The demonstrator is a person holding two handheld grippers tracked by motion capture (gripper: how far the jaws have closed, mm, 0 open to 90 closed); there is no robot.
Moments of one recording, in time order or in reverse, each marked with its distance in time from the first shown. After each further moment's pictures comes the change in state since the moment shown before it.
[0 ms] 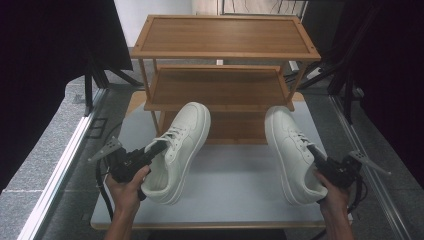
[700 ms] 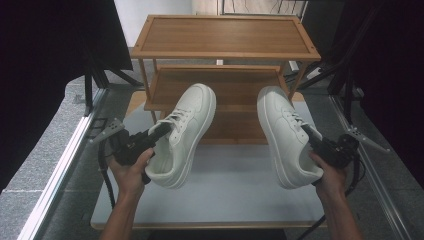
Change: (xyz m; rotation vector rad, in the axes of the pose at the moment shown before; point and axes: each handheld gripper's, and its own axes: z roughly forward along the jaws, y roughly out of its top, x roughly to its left) left arm -0.008 0.039 0.024 -0.032 -0.019 0.032; right arm 0.034 0.046 0.029 -0.009 0.025 -0.023
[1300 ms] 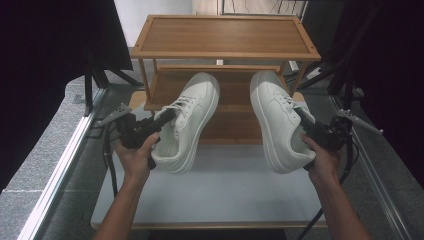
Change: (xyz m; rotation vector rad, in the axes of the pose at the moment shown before) left arm 0.004 0.022 0.025 0.003 0.003 -0.022; right arm 0.023 0.030 0.030 0.008 -0.019 0.014
